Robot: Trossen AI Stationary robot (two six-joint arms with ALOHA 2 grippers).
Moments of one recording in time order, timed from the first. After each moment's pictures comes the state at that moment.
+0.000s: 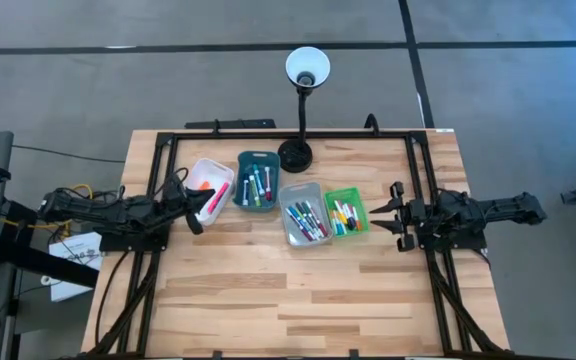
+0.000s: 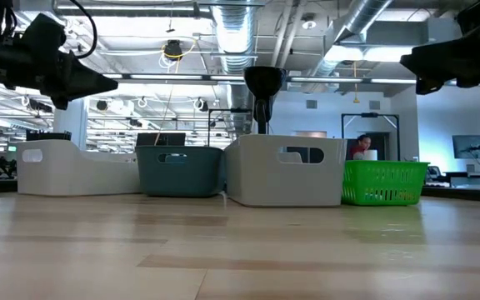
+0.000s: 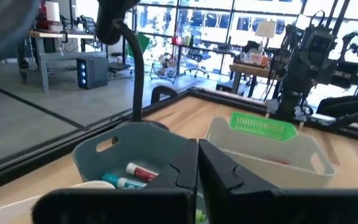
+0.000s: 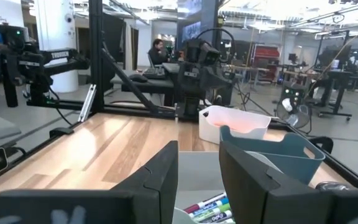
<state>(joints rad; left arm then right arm) -0.19 0.10 0.01 0.10 -0.65 -0.09 0.12 0.01 0.01 0.05 0.03 -0.13</state>
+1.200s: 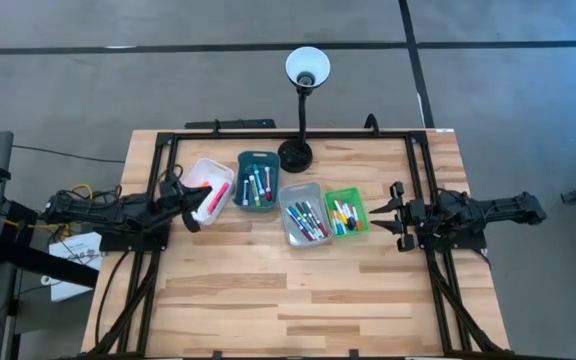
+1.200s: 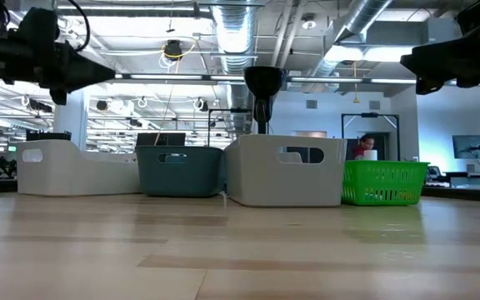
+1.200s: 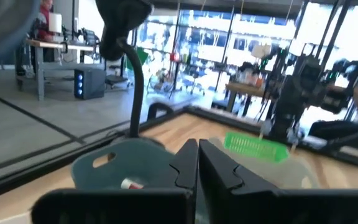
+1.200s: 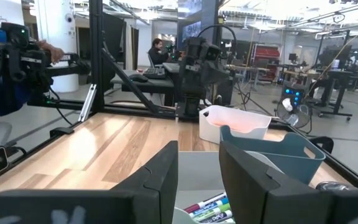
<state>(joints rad) -0.19 0.03 0.01 0.10 -0.65 -0.09 0.12 0.01 0.01 0.05 0.03 -0.13</state>
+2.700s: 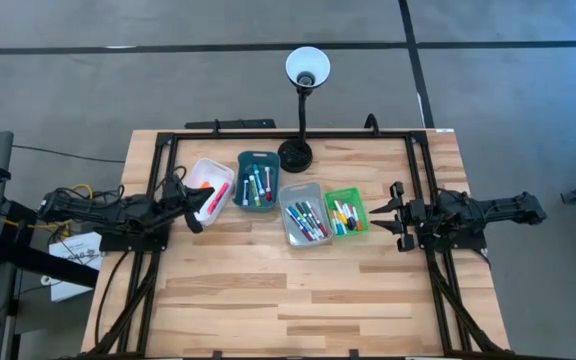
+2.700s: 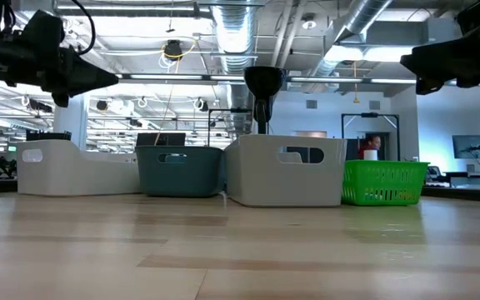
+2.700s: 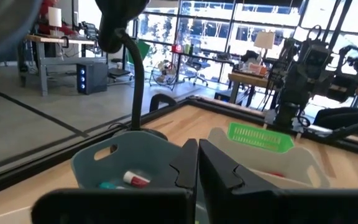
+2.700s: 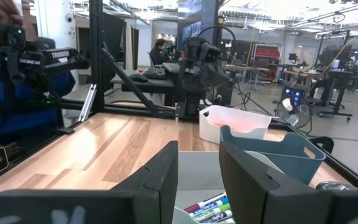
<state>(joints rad) -0.19 0.10 0.01 0.14 -0.65 -0.09 0.12 0.01 0.01 0.05 0.03 -0.13</state>
